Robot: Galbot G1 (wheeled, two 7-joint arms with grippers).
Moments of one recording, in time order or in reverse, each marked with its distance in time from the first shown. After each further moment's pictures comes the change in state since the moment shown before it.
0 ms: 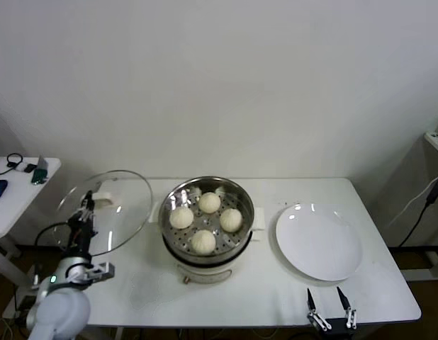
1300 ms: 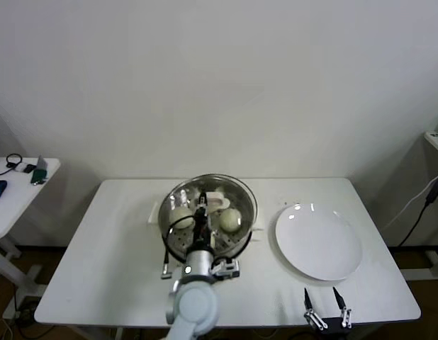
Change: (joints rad) left arm -0.208 -0.394 0.582 0.101 0.568 0.233 0.211; right arm 0.054 -0.034 -0.051 -0.093 0.041 0.071 0.011
